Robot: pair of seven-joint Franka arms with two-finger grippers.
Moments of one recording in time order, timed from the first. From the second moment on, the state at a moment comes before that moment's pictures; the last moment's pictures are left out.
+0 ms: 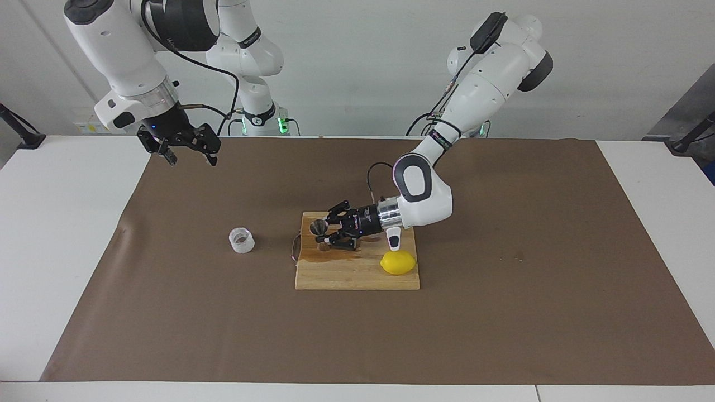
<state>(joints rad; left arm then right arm) -0.08 0.72 -0.69 -1.67 -1.49 2.53 -0.90 -0.06 -0.03 0.05 -1.69 0.05 1.64 0.05</state>
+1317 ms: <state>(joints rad) -0.05 0.71 -0.69 -1.67 -1.49 2.37 -0.90 -0.07 -0.05 0.04 -1.76 0.05 1.74 -0.54</state>
